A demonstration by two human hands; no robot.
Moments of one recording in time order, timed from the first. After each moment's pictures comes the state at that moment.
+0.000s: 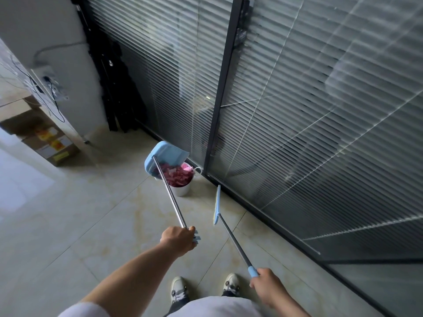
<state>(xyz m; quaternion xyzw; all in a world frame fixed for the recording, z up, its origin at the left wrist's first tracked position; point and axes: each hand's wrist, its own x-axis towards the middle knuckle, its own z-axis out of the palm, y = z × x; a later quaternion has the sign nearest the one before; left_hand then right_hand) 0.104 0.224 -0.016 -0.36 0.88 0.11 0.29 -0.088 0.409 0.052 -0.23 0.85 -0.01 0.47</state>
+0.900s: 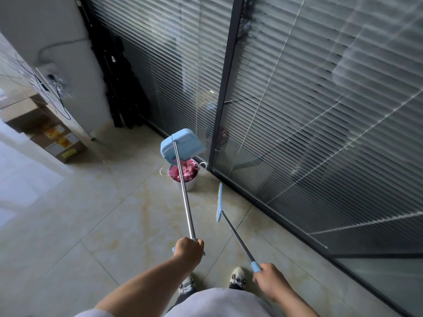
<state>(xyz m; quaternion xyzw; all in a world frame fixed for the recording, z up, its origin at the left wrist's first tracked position) 0.100 0.270 -0.030 -0.33 0.87 0.08 0.36 -0.085 0.407 0.041 -0.24 0.85 -0.01 0.47</state>
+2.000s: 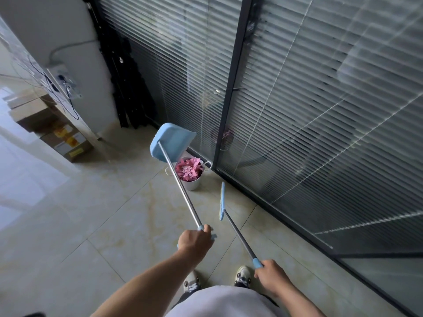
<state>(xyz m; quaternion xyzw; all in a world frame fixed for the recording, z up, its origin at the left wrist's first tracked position) 0.110 0.267 0.004 -0.36 0.89 0.10 0.28 -0.067 0.407 0.036 -0.24 0.85 -0.01 0.47</state>
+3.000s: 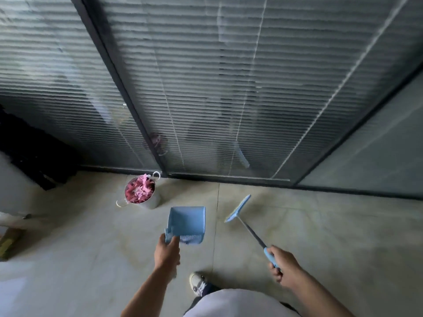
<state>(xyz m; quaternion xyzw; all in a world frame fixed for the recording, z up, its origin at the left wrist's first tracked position) 0.104 0.308 -0.005 -0.62 0.53 0.57 -0.05 -0.064 0.557 0.010 0.29 0.71 -0.44 0.46</state>
